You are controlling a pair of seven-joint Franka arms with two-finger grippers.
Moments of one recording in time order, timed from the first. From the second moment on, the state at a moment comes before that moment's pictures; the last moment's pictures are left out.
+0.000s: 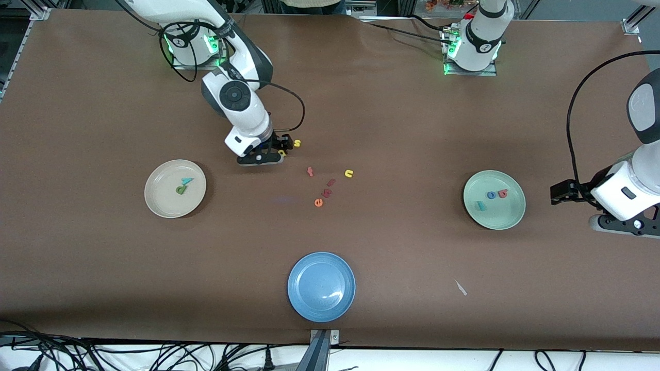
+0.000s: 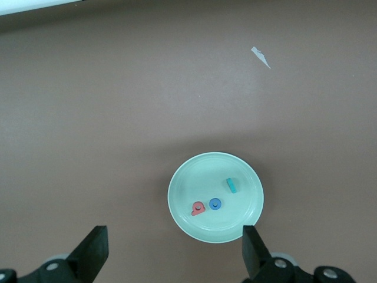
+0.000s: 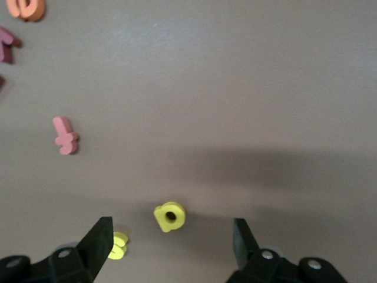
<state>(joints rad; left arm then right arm) 0.07 0.40 -0.08 -1.32 0.11 1.69 0.10 0.26 0.39 0.38 -2.18 -0.14 2.55 0.64</state>
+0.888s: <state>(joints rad) 0.07 0.40 -0.08 -1.32 0.11 1.69 0.10 0.27 0.43 0.39 -2.30 -0.32 2.75 0.57</state>
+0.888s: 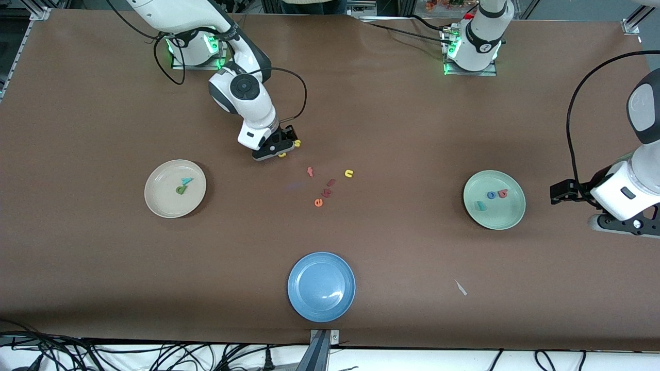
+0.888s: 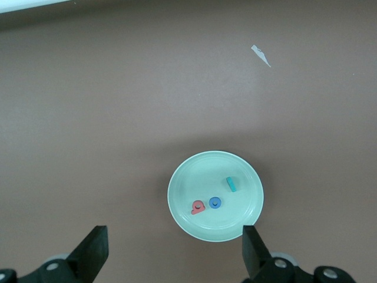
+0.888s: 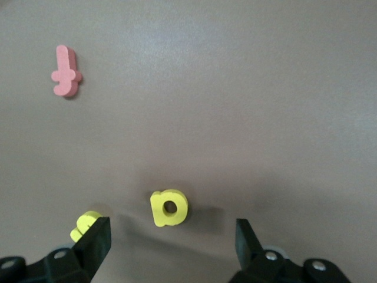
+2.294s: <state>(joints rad) 0.06 0.40 -0.08 -1.33 0.11 1.69 0.07 0.26 0.45 0.39 -2.31 -0.32 2.78 0.57</state>
